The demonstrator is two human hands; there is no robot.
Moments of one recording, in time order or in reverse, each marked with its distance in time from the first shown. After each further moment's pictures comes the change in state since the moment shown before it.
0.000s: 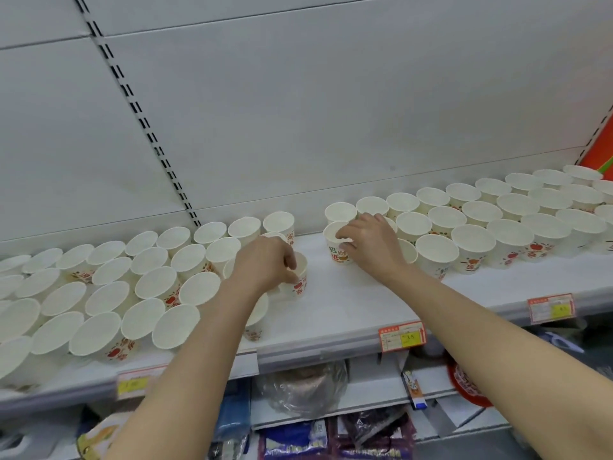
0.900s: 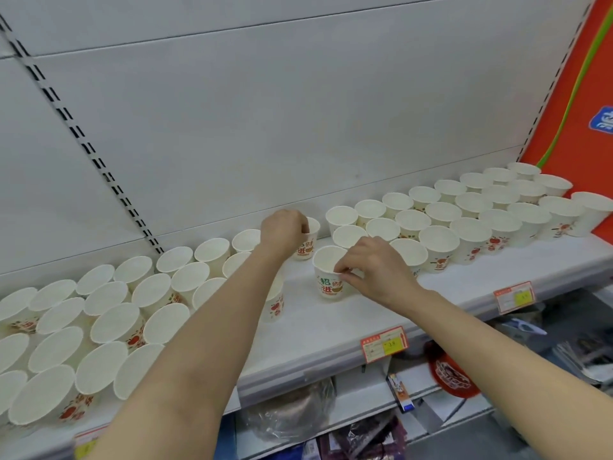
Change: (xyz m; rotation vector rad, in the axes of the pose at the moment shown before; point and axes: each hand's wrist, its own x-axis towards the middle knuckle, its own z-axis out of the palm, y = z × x) left_hand 0.135 0.057 0.031 0.039 0.212 0.234; right_hand -0.045 0.013 -0.046 0.091 -0.006 -0.075
